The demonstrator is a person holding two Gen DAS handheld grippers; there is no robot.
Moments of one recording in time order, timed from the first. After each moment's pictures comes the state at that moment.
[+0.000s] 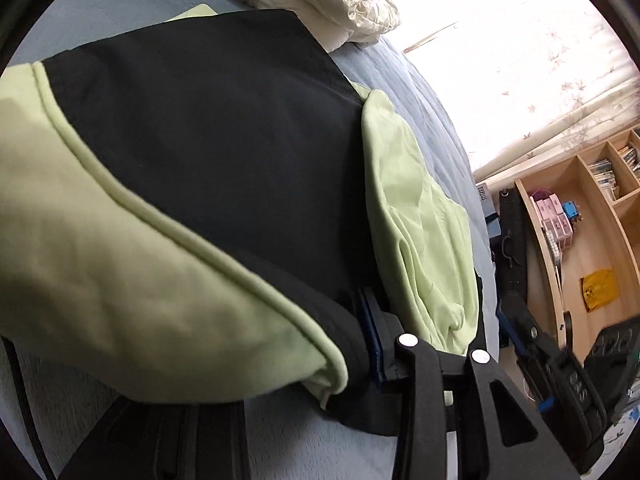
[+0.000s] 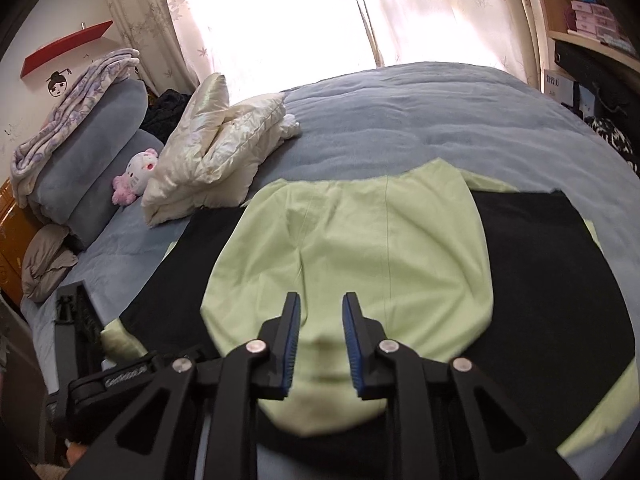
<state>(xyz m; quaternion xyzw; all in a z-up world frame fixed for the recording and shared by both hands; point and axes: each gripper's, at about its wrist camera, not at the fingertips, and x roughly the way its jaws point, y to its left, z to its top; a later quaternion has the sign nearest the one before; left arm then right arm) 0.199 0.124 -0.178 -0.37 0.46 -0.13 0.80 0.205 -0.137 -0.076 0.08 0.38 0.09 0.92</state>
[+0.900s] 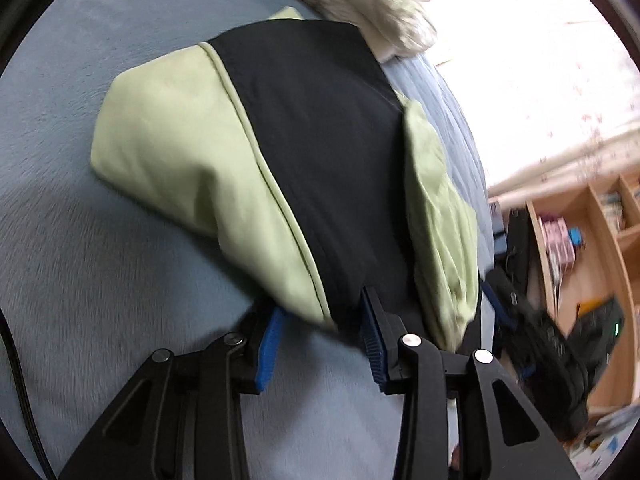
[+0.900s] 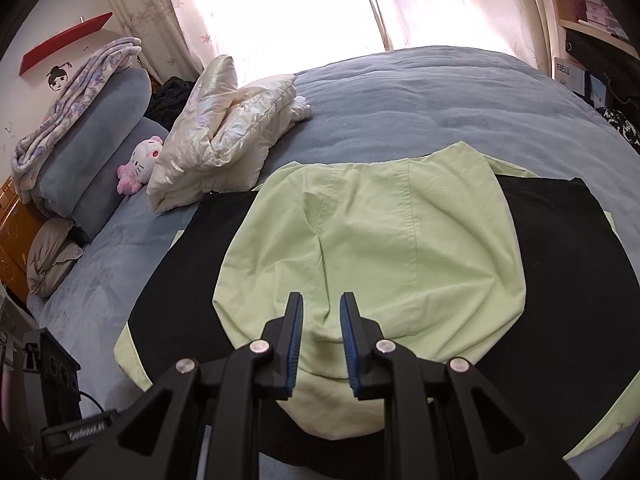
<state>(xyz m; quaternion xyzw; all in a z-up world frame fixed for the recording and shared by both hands) 0.144 0.173 -0.179 -0.43 0.47 -0.08 0.77 0.206 -0.121 -0.082 0.09 0.41 0.10 0.90</state>
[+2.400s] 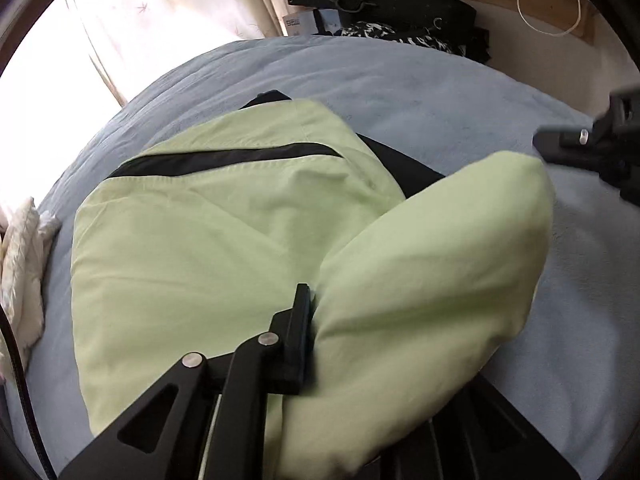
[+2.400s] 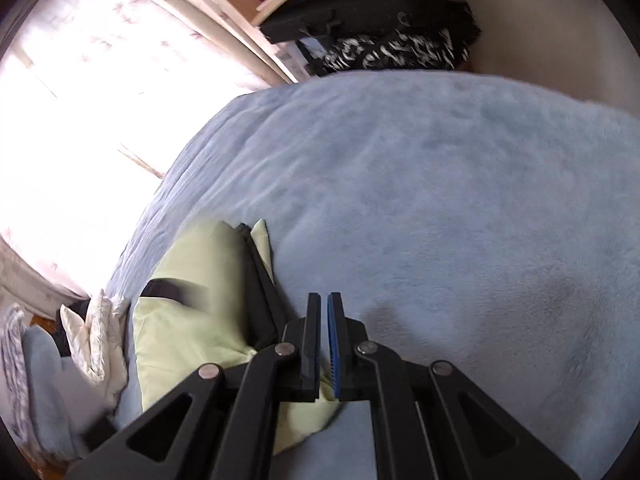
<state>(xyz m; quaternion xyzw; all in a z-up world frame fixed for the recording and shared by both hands) 0.147 -0.227 -0.135 0.25 0.38 -0.31 0.84 0.065 -0.421 -0.094 0.39 0.31 -0.21 0.84</state>
